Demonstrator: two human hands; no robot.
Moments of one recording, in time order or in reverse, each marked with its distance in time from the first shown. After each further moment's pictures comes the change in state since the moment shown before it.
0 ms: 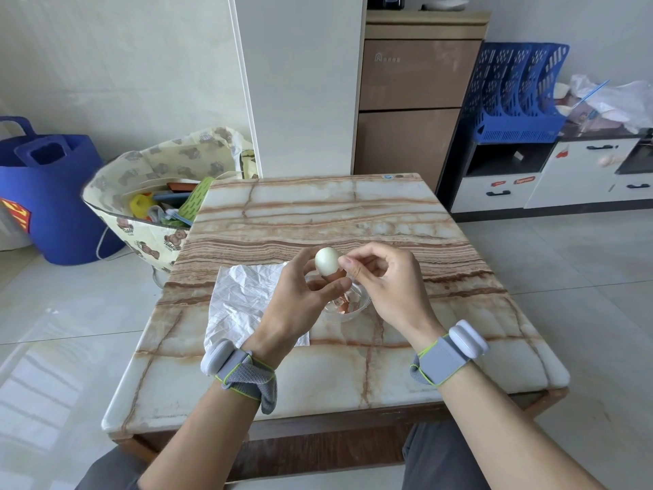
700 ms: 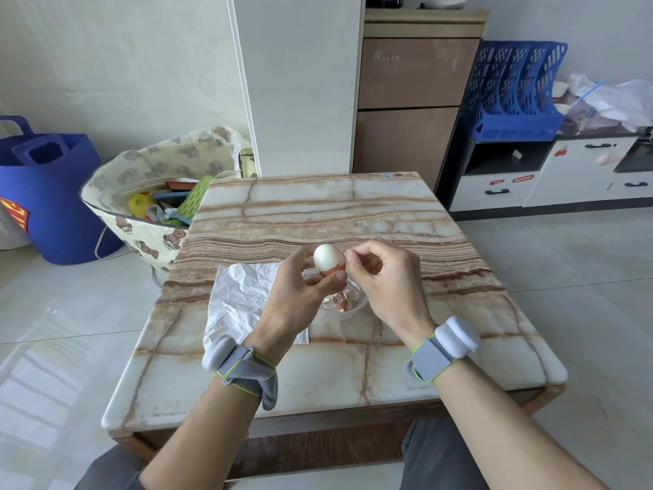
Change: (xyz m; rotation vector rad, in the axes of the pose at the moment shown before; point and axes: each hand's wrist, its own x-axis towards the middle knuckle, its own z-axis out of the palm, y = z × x) left_hand 0.002 0.001 0.001 -0.043 0.058 -0.011; right_hand 0.000 0.000 0.004 -0.266 0.146 -0.190
